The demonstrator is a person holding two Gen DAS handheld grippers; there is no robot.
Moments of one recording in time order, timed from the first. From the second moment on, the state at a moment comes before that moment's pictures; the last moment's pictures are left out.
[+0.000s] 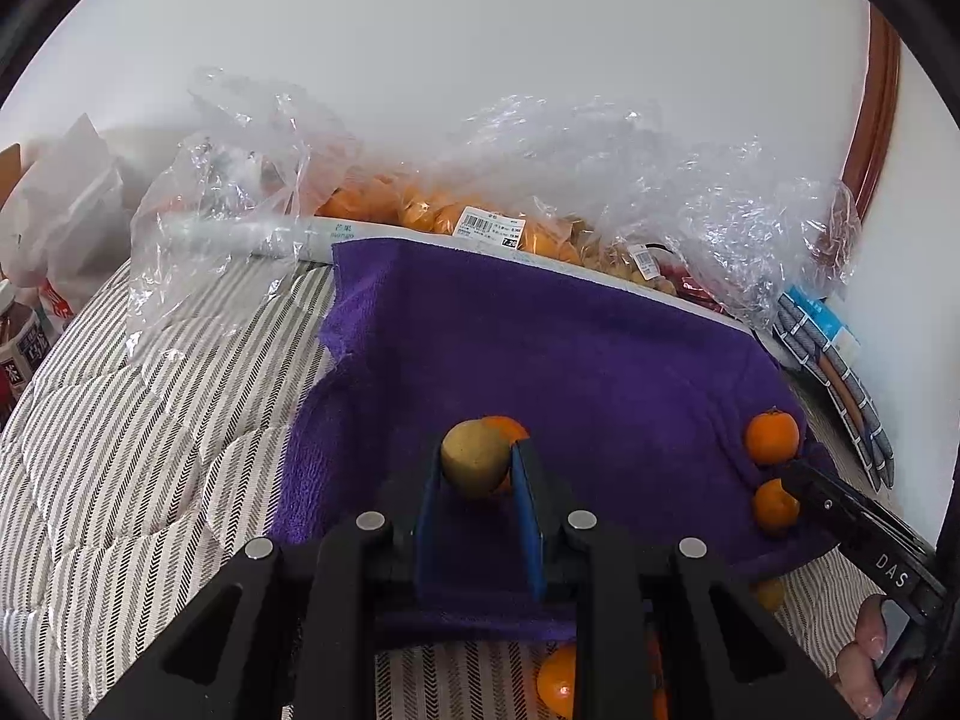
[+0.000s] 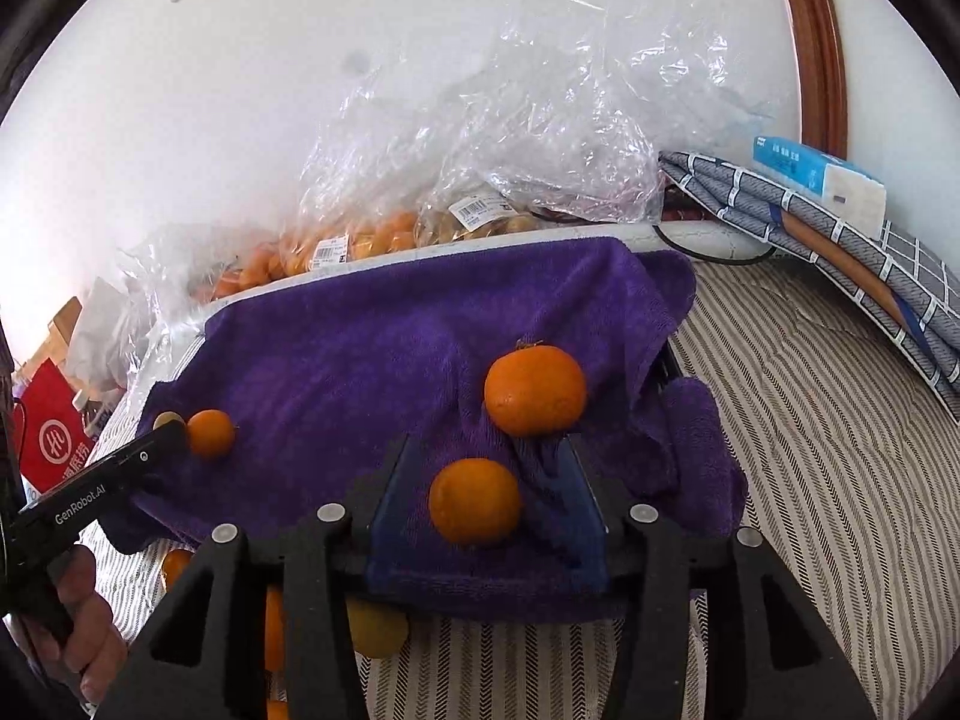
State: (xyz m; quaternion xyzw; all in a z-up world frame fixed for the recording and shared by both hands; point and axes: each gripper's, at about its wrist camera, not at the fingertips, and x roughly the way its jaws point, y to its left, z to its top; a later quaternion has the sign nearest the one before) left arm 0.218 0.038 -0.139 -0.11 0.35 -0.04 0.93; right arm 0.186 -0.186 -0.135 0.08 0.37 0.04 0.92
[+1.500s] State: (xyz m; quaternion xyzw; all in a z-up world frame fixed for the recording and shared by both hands) left arm 0.156 0.068 -0.121 -0.11 0.28 -0.01 0.95; right arm 0.098 -0.156 -0.131 0.07 0.41 0.11 0.90
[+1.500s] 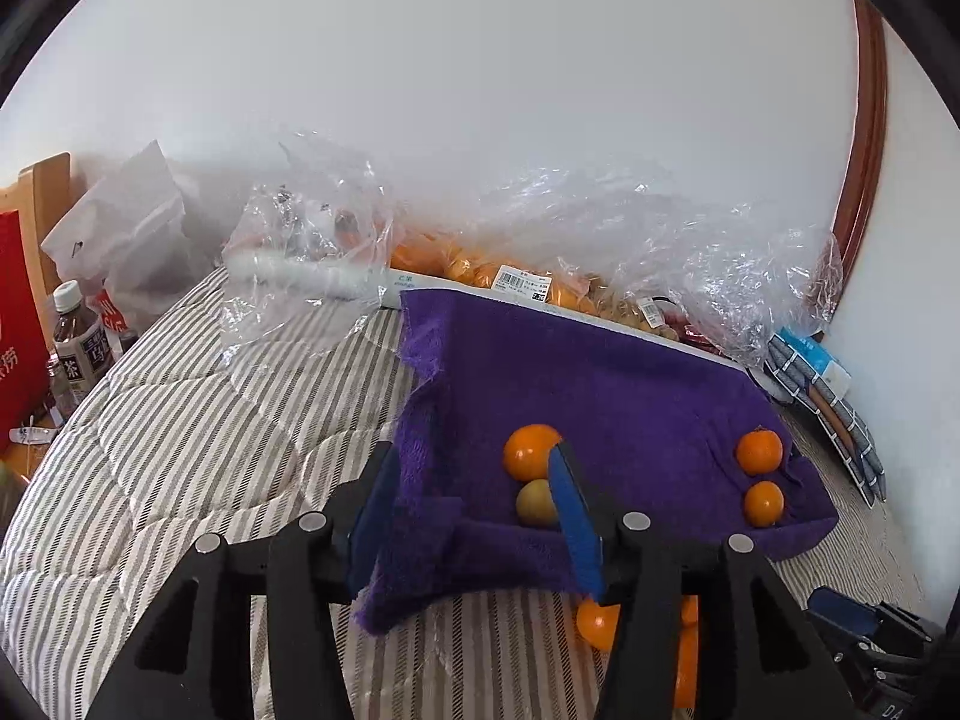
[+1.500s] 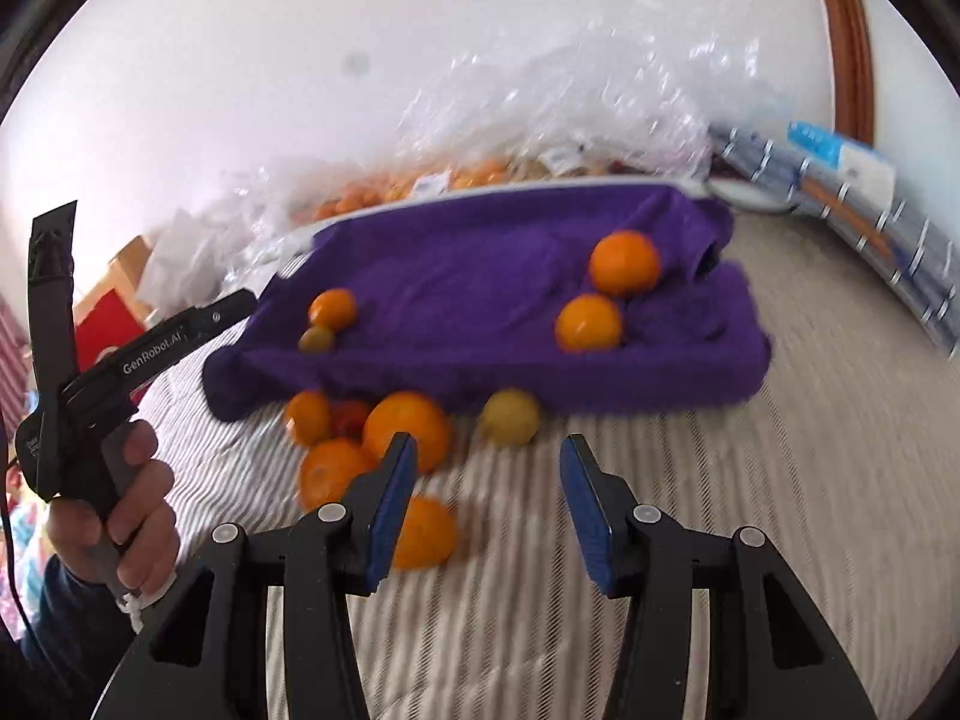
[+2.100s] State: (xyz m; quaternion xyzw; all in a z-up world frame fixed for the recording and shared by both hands) left arm 0.125 0.081 -0.132 -0.10 0.32 -0.03 0.94; right arm 0.089 -0.126 -0.153 0.06 0.45 0.14 0.88
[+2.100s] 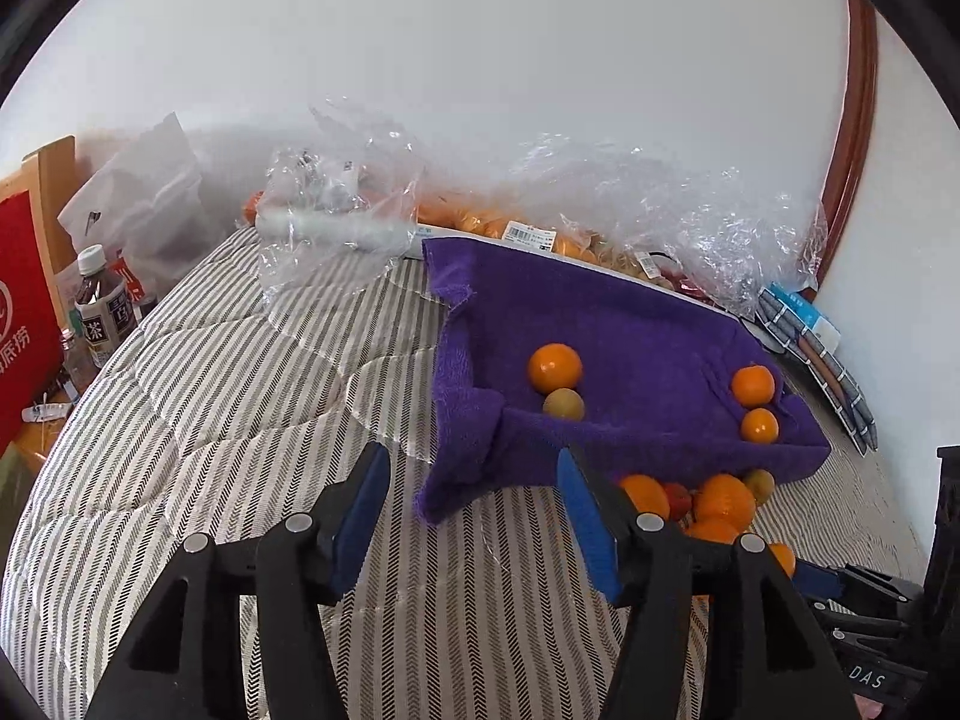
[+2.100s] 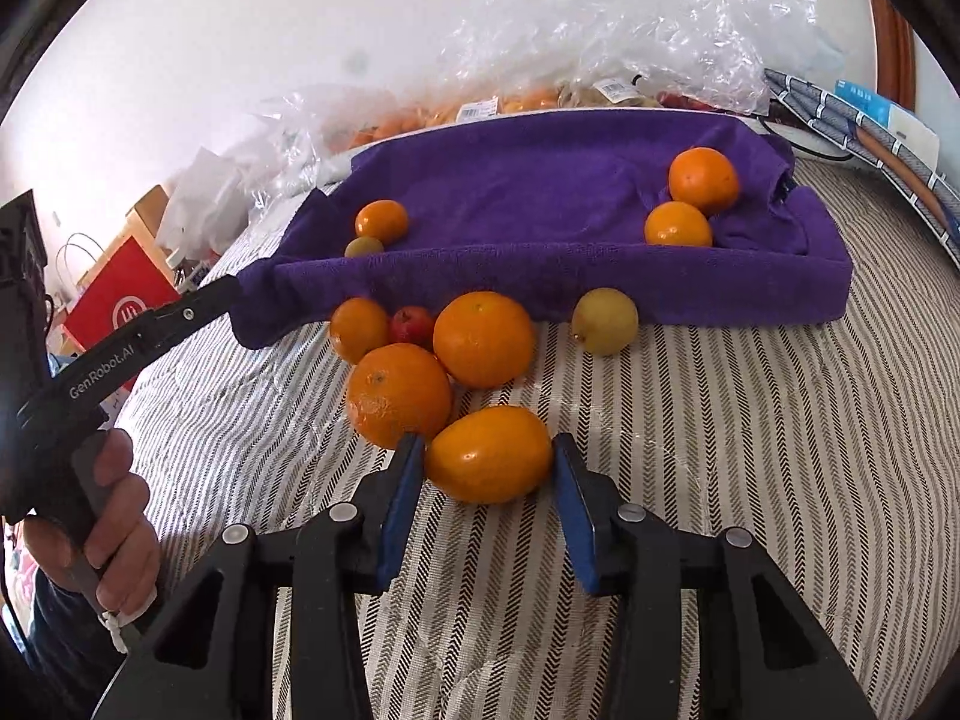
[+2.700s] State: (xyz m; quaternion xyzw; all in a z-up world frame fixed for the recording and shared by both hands) left arm 0.146 0.023 -0.149 -0.09 0.39 -0.15 0.90; right arm 0.077 -0.189 -0.136 0.04 0.40 0.06 0.91
